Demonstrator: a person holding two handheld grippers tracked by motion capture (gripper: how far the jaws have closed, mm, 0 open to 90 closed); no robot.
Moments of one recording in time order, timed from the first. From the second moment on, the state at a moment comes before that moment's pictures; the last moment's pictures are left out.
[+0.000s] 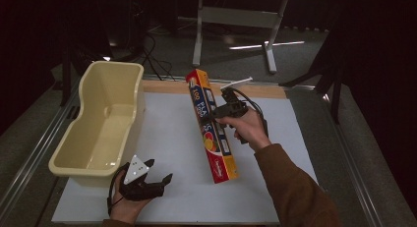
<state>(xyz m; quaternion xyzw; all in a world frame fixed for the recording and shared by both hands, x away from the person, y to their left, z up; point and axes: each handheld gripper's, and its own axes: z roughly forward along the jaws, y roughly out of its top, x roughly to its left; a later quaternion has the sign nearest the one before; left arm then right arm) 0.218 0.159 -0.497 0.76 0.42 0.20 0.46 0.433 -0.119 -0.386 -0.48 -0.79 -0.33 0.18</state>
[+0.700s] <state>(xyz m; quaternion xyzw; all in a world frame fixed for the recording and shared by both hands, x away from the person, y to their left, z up) 0.218 0.158 -0.497 0.76 0.42 0.20 0.46 0.461 -0.098 -0.357 -0.52 -0.73 -0.39 0.21</state>
